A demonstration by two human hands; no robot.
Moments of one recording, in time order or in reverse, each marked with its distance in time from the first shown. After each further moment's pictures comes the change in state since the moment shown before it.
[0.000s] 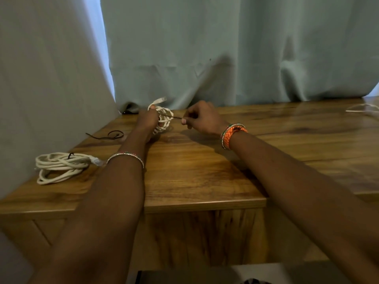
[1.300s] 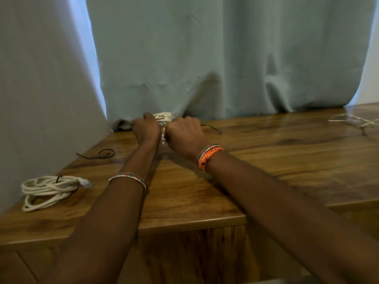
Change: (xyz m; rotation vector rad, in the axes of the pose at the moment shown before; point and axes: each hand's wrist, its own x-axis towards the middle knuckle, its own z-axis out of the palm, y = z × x) left_hand -0.012 0.024 0.030 -0.035 0.285 0.099; right_hand -0.029 -0.054 -0.006 -0.568 0.202 -0.320
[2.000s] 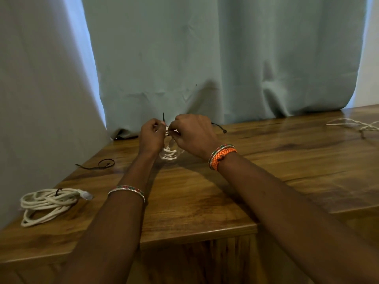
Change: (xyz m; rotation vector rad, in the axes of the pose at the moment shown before) left_hand 0.003 -0.010 -0.003 0.051 -0.310 0.347; right_hand 0.012 0.032 0.003 -0.014 0.095 0.035
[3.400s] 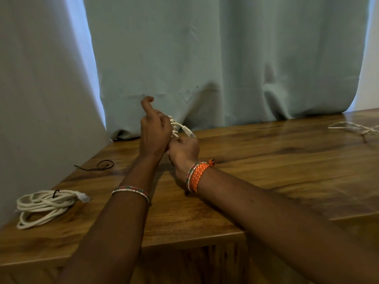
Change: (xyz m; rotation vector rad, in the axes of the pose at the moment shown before) left_hand -0.012 0.031 0.003 0.209 0.202 0.434; right_hand -0.005 -0.054 0.033 1.217 0.129 1.188
